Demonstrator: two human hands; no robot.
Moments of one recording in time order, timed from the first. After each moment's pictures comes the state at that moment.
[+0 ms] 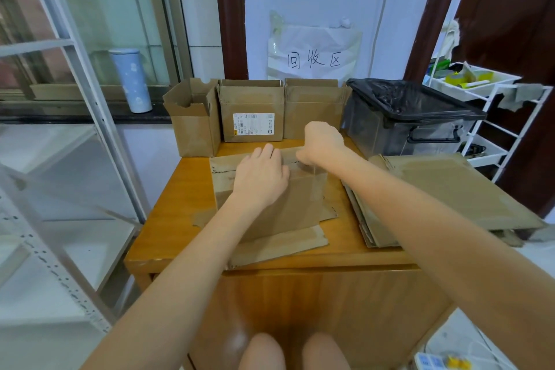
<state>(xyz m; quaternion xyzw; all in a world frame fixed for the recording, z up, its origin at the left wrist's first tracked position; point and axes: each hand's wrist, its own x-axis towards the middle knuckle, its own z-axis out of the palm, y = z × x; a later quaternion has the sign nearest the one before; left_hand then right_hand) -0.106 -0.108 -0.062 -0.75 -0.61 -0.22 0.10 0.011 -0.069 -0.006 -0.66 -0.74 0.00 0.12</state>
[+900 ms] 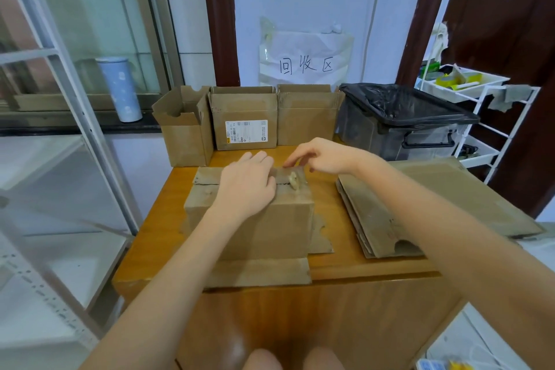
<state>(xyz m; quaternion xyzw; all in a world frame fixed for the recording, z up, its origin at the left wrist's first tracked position) -0.120 -0.108 -0.049 -0.77 -0.60 -0.17 0.14 0.060 -0.045 -0.013 -0.44 -0.85 0.25 0.10</state>
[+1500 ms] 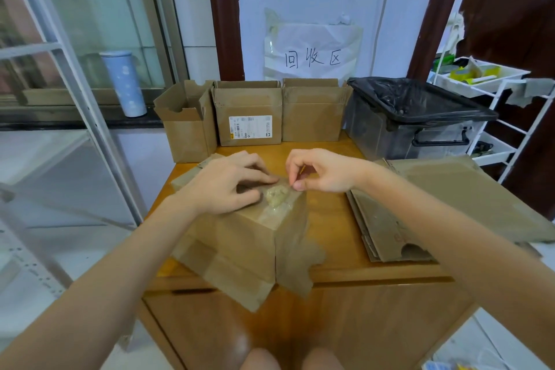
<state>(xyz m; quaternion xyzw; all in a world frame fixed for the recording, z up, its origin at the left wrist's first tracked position) -0.177 -0.098 -0.048 -0.90 -0.39 -0.18 0.01 0.060 -0.059 -0.028 -0.30 -0.90 0.27 0.14</state>
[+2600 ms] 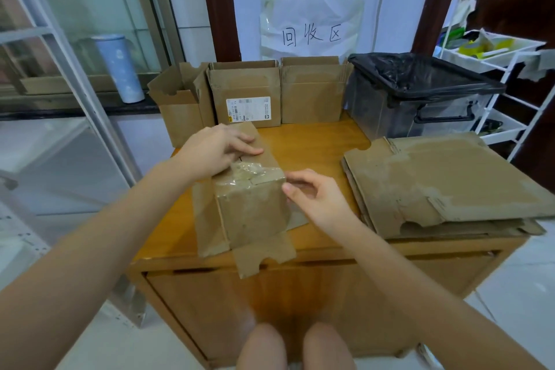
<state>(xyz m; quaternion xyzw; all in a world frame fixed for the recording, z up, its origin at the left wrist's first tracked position) -0.185 -0.072 -0.041 -0.85 -0.51 -0.15 -0.02 0.042 -0.125 -0.111 -0.41 -0.67 0.42 0.45</state>
